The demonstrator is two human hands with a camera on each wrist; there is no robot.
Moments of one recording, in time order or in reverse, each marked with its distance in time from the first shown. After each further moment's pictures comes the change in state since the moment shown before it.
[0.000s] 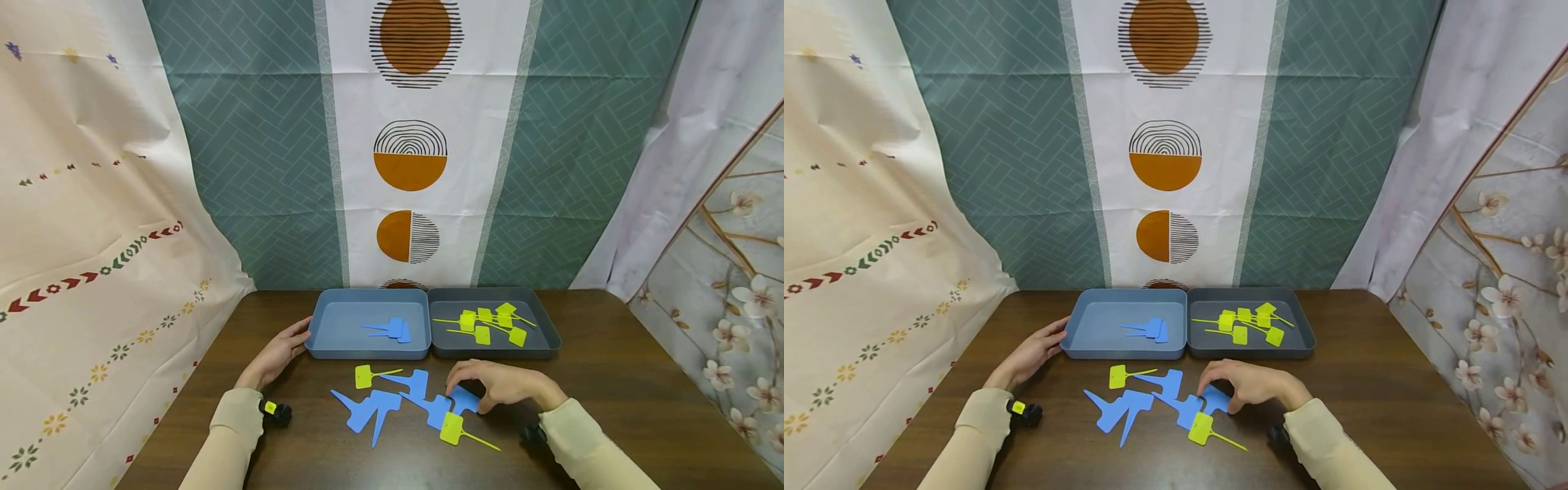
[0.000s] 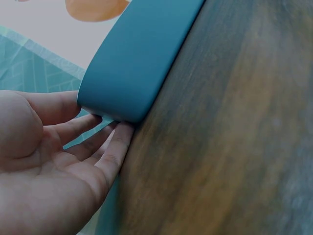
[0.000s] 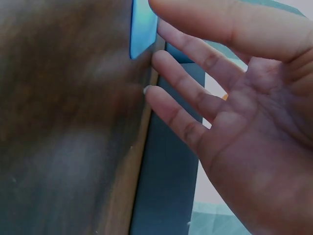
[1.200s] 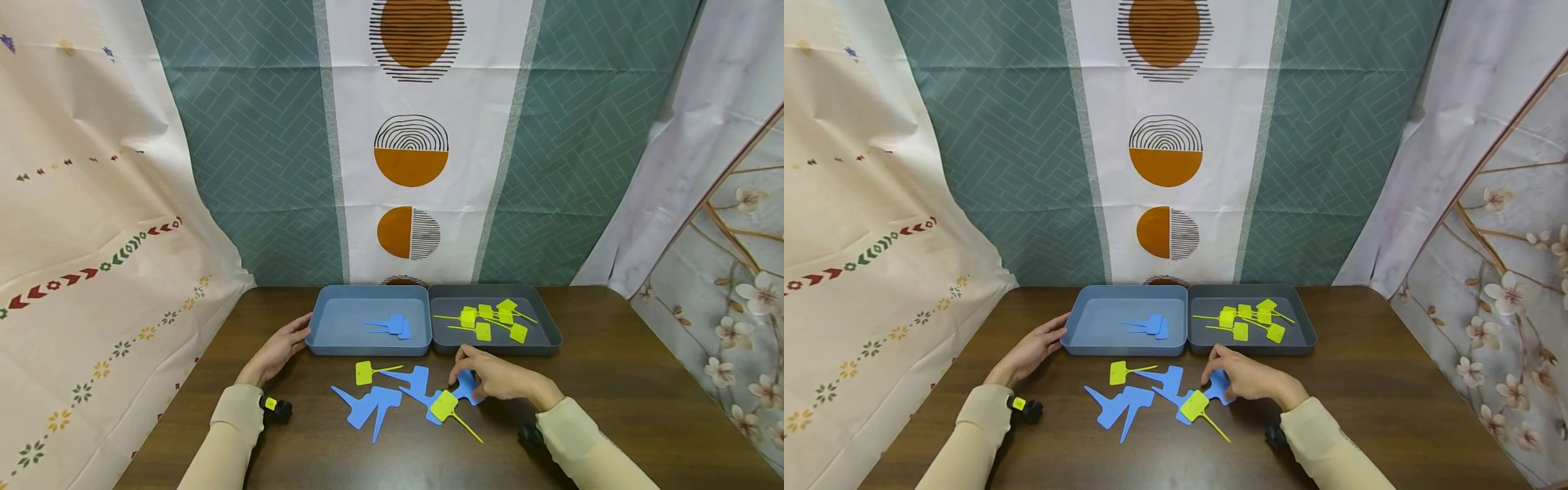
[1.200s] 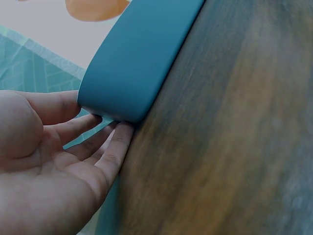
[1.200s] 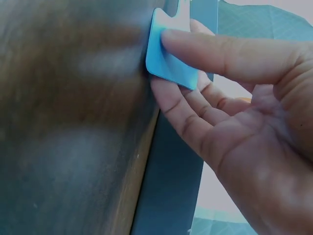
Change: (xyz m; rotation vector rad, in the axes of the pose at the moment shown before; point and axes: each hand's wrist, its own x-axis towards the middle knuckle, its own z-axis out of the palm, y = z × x) left_hand 0.001 0.000 -0.001 -0.016 0.006 -0.004; right_hand 0.006 -0.003 0.006 -0.083 0.169 0.064
